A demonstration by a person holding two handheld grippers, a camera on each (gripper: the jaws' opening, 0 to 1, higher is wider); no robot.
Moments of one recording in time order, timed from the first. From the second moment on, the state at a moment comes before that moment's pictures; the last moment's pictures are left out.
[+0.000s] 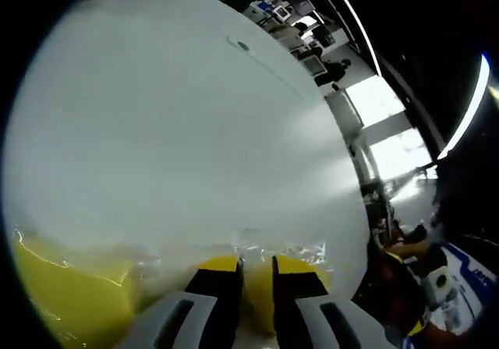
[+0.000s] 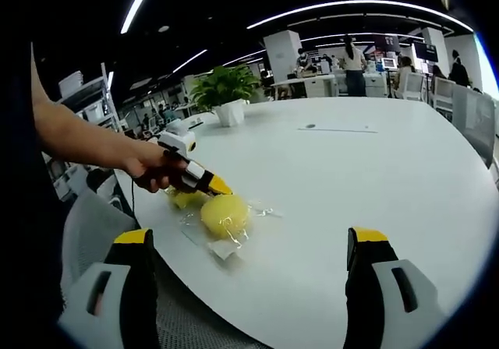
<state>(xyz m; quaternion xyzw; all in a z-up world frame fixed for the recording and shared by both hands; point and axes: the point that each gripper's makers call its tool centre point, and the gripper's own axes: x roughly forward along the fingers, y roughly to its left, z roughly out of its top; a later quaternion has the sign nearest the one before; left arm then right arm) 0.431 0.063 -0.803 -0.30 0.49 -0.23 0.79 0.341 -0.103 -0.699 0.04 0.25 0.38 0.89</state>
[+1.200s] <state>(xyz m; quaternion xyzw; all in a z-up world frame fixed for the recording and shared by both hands) 0.430 0.048 -0.761 -0.34 0.43 -0.27 0.79 0.347 -0.108 -0.694 0.04 0.24 0.37 0.90</state>
